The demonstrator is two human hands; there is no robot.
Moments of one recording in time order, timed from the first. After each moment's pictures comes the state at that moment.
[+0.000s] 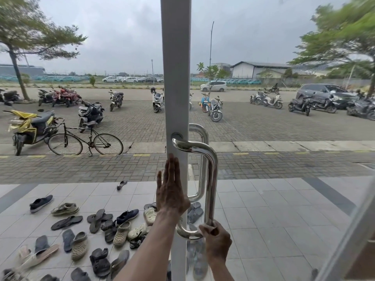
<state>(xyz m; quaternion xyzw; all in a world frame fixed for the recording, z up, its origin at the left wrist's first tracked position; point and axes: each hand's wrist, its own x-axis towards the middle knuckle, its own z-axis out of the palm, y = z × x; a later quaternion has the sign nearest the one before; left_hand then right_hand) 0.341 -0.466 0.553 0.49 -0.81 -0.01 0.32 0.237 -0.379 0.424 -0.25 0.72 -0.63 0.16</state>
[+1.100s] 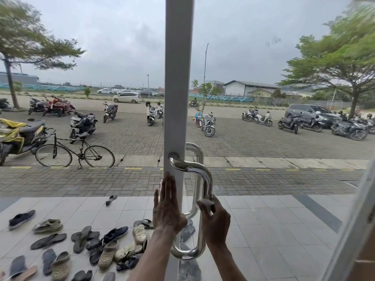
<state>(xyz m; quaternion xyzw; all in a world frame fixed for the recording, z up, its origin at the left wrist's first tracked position) 0.340 -0.461 0.560 0.50 -0.82 -0.03 0.30 0.227 -0.382 0.558 -0.41 0.66 -0.63 -0.05</state>
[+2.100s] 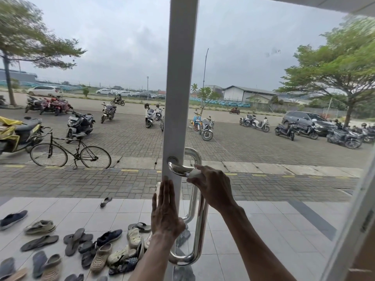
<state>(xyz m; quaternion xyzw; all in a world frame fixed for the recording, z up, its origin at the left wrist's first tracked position) 0.333 -0.461 0.559 0.51 -0.81 -0.02 0.30 0.204 -0.394 0.682 -0.64 0.63 -0.40 -0.20</state>
